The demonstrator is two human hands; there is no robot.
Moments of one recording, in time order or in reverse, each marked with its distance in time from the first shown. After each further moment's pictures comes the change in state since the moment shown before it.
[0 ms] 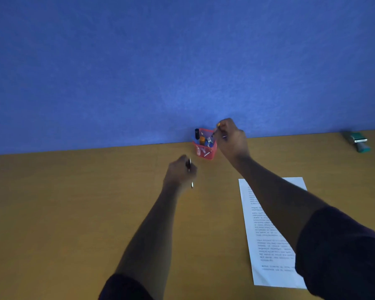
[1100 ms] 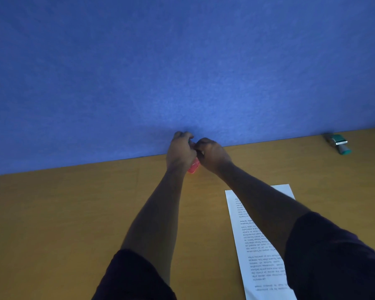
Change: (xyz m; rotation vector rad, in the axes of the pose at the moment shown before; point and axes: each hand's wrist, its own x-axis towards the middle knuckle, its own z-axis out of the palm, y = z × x) left_hand 0.094 0.081 0.023 0.020 0.101 0.222; right_hand 0.023 0.027 0.009 -0.437 -0.305 -0.175
